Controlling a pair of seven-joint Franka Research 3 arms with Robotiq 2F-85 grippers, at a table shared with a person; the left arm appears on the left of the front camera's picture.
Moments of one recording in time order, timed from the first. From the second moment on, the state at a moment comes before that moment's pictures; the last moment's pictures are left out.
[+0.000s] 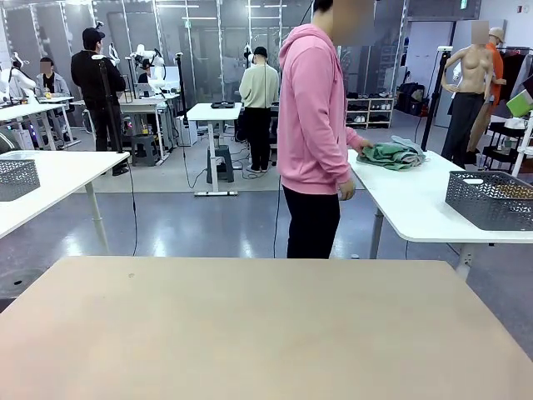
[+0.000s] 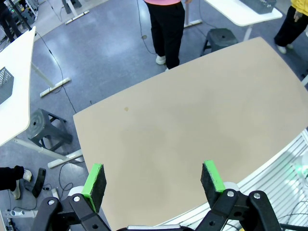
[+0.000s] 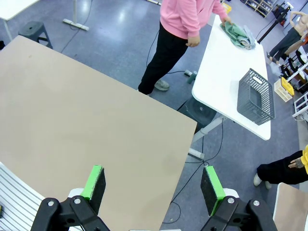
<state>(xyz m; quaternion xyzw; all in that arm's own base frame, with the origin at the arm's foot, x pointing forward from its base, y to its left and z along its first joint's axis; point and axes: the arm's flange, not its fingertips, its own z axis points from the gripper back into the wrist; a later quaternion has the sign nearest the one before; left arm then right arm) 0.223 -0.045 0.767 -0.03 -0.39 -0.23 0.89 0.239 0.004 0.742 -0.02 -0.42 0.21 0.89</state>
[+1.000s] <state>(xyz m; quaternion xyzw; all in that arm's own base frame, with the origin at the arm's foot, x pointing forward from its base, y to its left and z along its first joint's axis) 0.223 -0.045 0.767 -0.03 -0.39 -0.23 0.89 0.239 0.004 0.742 -0.02 -0.42 0.21 0.89</state>
